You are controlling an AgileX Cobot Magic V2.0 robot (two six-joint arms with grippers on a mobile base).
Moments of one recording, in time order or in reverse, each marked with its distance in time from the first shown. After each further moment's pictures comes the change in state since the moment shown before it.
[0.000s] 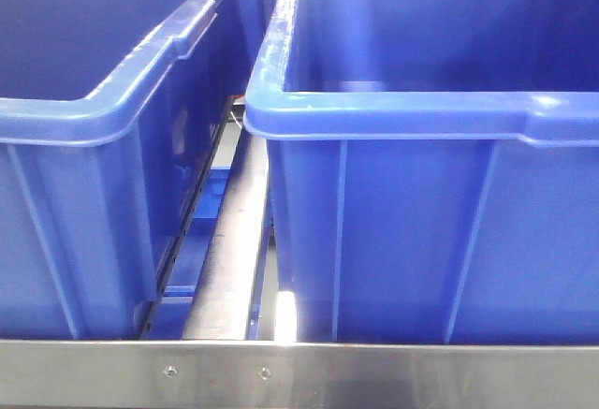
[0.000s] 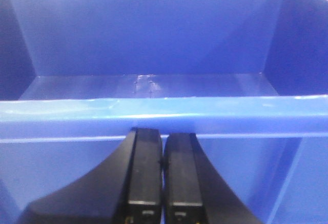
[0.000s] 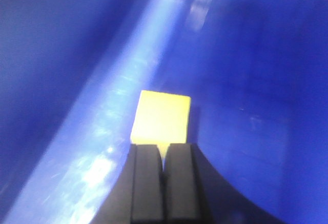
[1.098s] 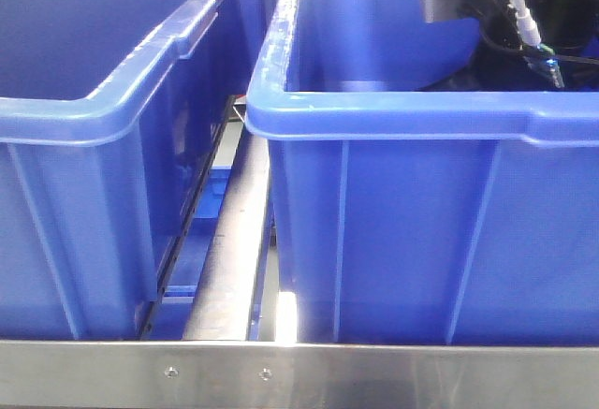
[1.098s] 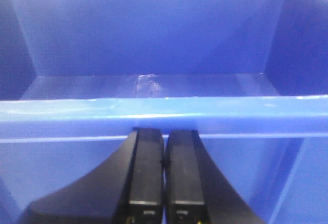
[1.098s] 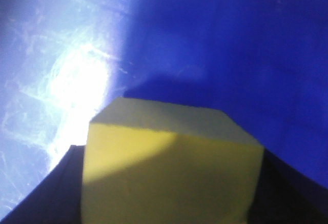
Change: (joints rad) left arm 0.000 0.000 0.000 0.000 0.000 0.000; right arm 0.000 0.911 -0.519 0.000 0.200 0.002
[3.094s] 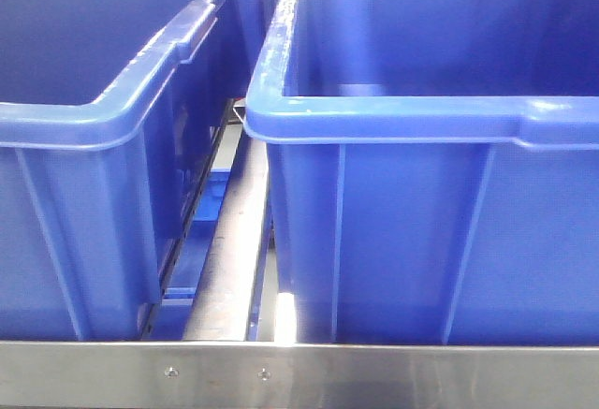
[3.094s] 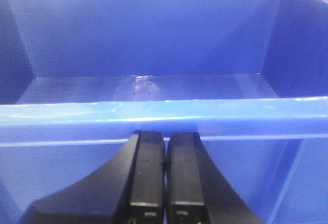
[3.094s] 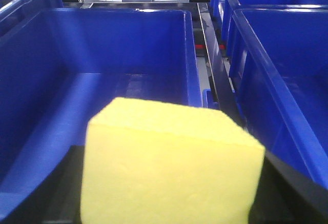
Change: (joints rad) left arm 0.000 0.000 0.000 0.000 0.002 0.000; right arm -0.223 -1.724 0.633 0.000 0.202 0.000
